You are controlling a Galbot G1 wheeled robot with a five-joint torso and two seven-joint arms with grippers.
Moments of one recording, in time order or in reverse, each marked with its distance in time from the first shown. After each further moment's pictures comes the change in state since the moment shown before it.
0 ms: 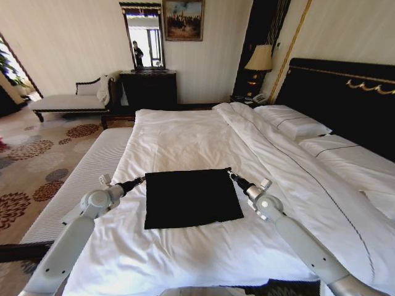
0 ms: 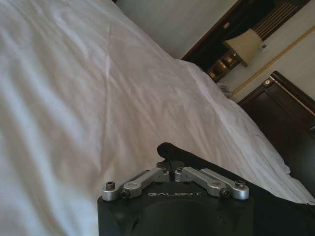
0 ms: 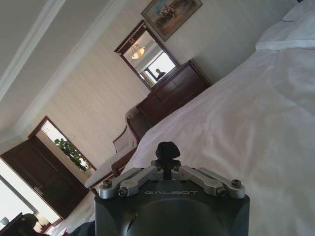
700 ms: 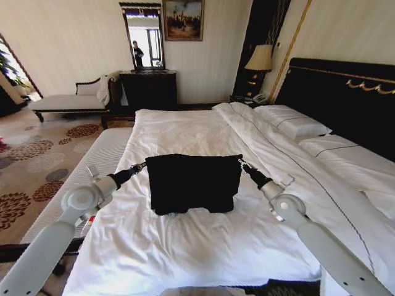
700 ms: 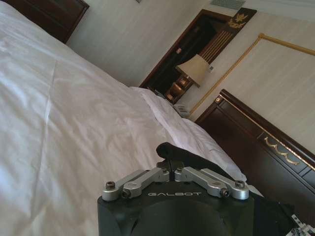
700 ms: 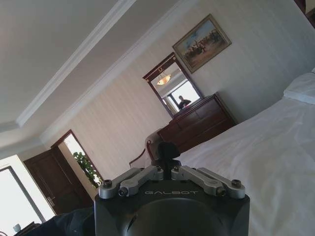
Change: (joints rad) left arm 0.083 0.141 -0.115 -0.294 -0.166 -0.070 -0.062; right arm -0.170 -0.117 0.212 0.221 0.014 0.042 -0.031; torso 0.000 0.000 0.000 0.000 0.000
